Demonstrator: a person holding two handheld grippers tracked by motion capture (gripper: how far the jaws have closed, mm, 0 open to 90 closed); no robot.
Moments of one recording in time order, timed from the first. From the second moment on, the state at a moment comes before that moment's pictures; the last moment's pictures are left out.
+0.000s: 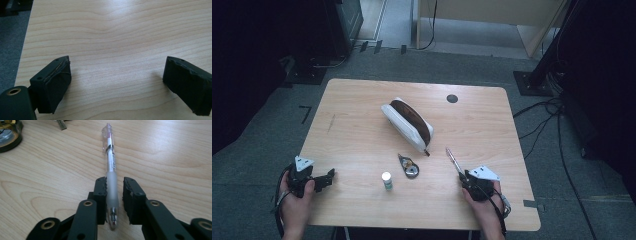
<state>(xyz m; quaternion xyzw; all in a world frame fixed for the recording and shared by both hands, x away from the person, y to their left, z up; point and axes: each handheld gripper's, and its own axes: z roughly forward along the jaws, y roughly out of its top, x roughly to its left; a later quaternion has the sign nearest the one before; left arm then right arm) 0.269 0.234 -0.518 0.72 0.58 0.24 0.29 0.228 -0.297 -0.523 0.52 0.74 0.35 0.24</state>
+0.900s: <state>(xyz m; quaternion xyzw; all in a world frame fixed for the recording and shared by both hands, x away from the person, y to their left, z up) 0.269 0.234 -0.518 0.73 0.57 0.24 0.29 0.231 -0.305 -0.490 0.52 0.71 0.41 0.23</state>
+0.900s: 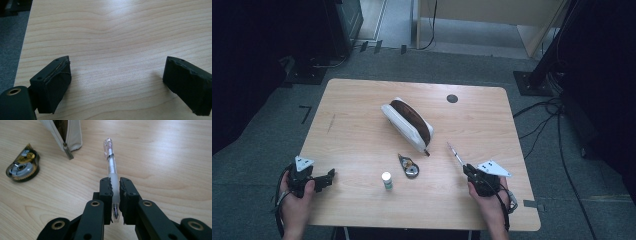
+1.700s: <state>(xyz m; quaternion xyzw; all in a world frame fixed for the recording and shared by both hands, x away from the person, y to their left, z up) 0.269 0.234 -0.518 0.73 0.57 0.24 0.29 0.271 -0.290 -0.424 0.49 0.71 0.44 0.24</state>
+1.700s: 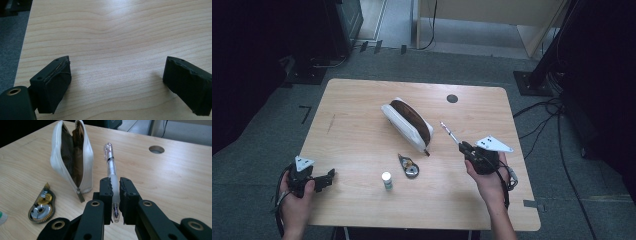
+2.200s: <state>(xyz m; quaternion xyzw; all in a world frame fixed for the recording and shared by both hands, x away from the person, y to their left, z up) 0.269 0.234 -0.518 0.73 0.57 0.24 0.29 0.300 -0.255 -0.396 0.45 0.73 0.47 0.23</state>
